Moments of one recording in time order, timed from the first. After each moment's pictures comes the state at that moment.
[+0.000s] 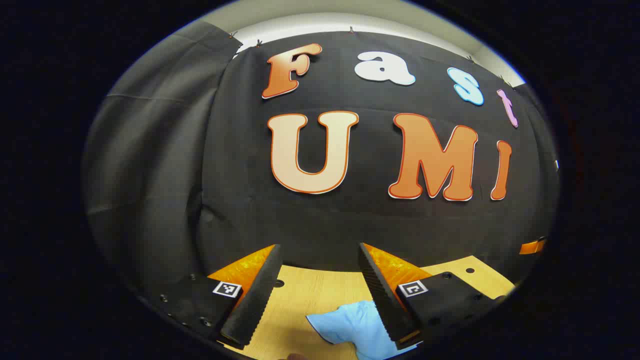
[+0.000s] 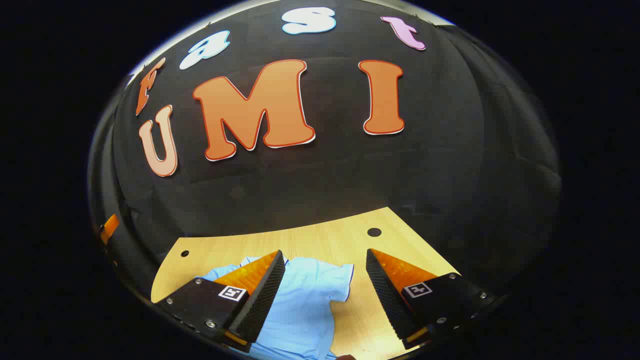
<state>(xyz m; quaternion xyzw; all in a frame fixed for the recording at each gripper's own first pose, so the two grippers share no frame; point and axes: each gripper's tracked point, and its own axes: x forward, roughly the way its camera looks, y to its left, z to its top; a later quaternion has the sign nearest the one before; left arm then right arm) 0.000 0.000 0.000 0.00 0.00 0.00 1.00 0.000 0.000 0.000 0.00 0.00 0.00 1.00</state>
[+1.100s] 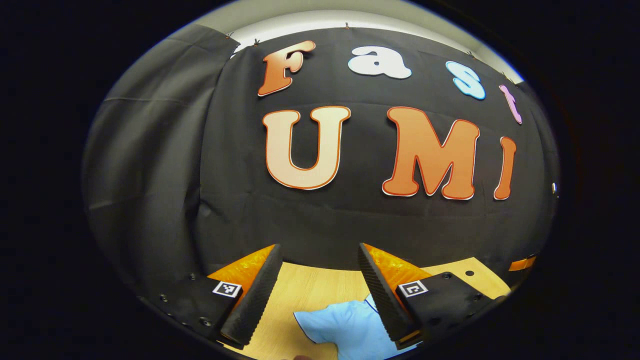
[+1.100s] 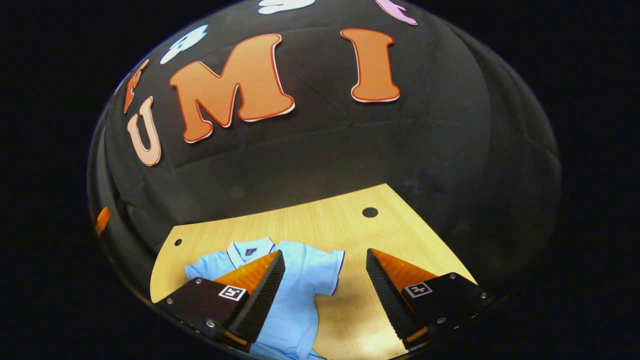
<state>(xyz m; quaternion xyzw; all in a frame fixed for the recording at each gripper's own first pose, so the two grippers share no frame) 0.013 -0.040 -0.003 0.01 0.01 0.01 1.00 0.042 -0.043 -0.047 0.01 0.09 -0.01 1.00</state>
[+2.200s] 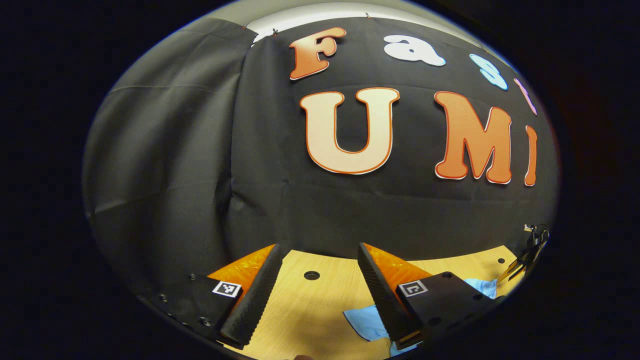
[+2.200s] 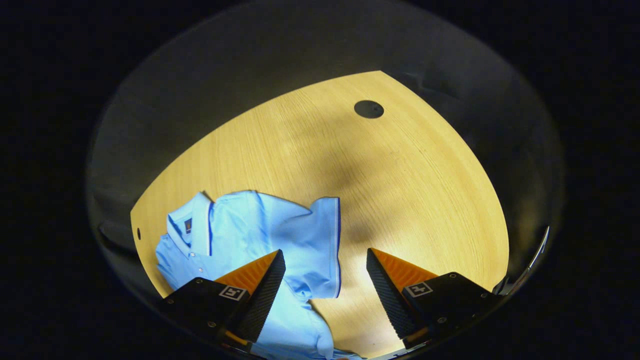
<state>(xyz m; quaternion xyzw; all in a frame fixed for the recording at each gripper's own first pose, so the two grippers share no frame) 0.036 0.087 -0.043 0.01 0.05 0.08 1.00 0.198 -0.056 -0.201 0.06 0.42 -0.10 0.90</state>
